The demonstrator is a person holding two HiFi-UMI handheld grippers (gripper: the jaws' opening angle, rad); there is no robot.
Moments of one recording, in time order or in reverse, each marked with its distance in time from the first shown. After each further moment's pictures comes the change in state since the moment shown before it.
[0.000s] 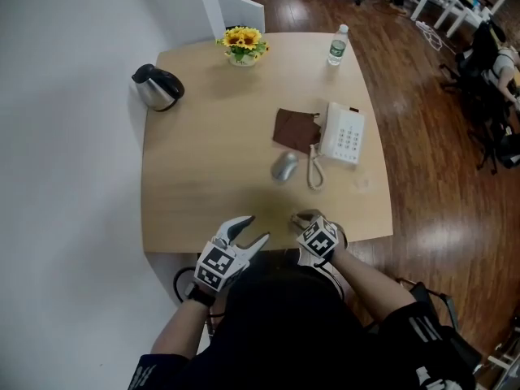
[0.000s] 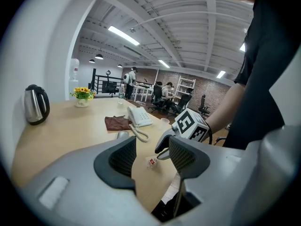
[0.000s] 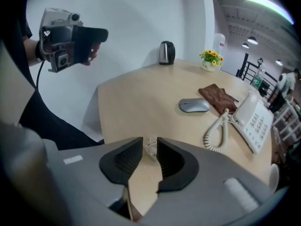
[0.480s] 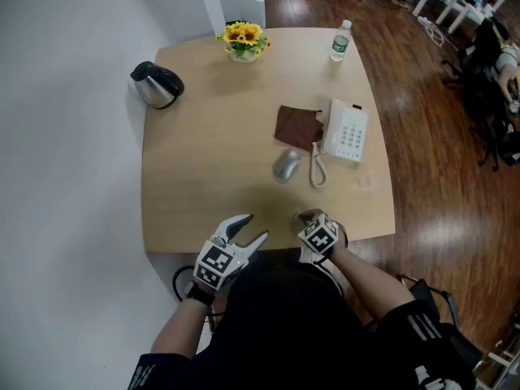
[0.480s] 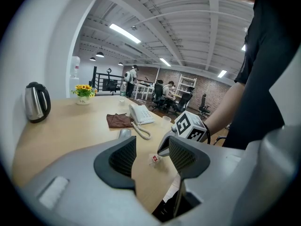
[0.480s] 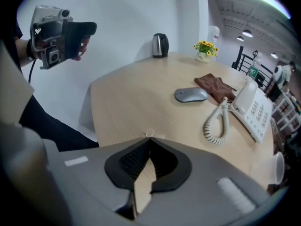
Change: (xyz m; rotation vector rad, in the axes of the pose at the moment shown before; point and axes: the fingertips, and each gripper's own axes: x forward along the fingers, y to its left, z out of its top) left arm 0.000 0.012 -0.007 -0.016 0.020 0.001; right arm 0.017 -0.010 -0.015 0.070 0.049 -0.022
